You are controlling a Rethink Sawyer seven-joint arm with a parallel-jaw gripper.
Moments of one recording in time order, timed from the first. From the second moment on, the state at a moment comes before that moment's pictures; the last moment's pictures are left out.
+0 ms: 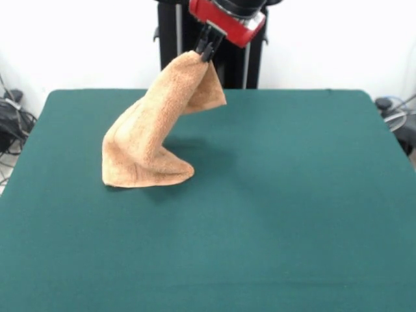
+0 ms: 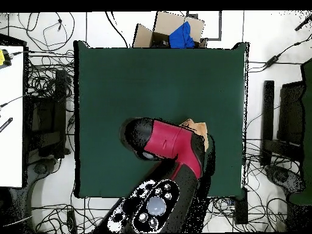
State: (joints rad) arm 0.18 -0.56 -0.58 1.58 0.11 0.87 1.84
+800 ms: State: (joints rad) arm 0.25 -0.63 -0.70 1.47 0.11 1.24 1.87
